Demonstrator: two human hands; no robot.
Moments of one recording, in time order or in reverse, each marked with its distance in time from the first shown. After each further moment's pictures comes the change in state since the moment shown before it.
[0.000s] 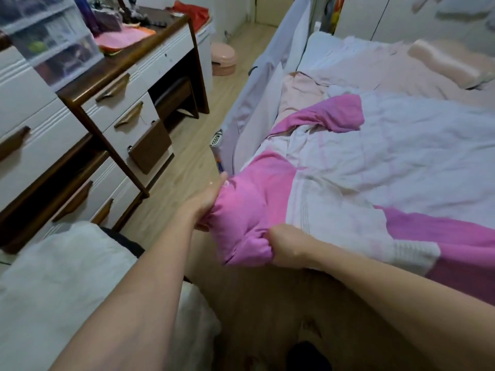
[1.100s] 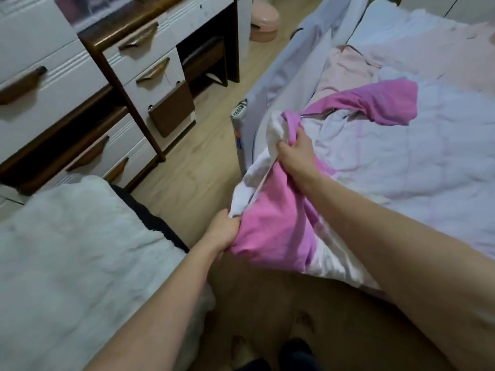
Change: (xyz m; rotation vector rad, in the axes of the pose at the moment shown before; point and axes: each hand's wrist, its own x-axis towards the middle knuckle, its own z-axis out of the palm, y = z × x) left_hand 0.046 -0.088 0.054 0.013 0.084 0.117; right_hand 0.140 0.036 -0.045 1.035 0.691 0.204
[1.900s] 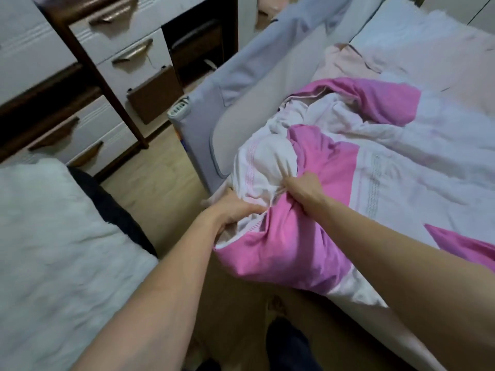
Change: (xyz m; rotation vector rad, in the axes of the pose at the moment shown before) left_hand 0.089 0.098 0.136 -0.061 -0.100 -0.026; right_hand 0.070 0.071 -0.136 -0.266 -0.201 0.423
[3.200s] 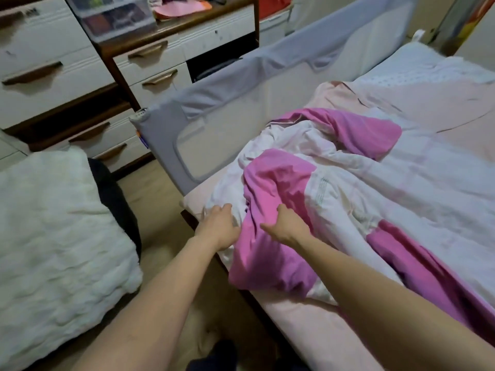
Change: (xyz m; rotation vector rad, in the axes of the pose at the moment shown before) left_hand -0.084 0.084 0.212 0.706 0.403 0.012; right_hand 0.032 0.119 -0.185 -0.745 -0.293 -0.464
